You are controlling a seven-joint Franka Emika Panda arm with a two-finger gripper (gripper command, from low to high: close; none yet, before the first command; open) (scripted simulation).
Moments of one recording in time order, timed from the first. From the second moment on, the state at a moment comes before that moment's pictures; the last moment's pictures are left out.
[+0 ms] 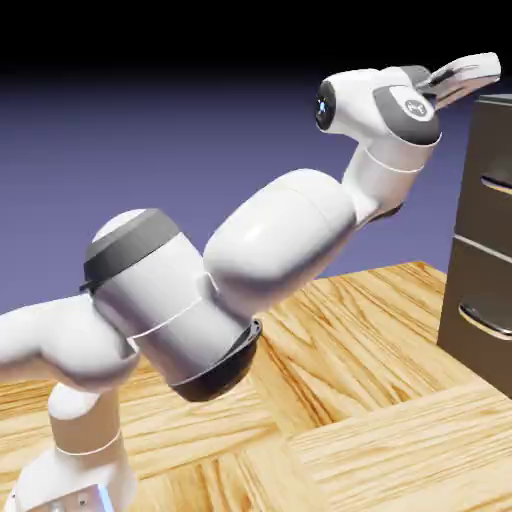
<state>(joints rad) 1.76 -1.18 -1.23 -1.74 -2.26 2.69 -1.92</state>
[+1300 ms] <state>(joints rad) 2.04 -1.32 -1.47 -1.67 -2.77 2.55 -2.48</state>
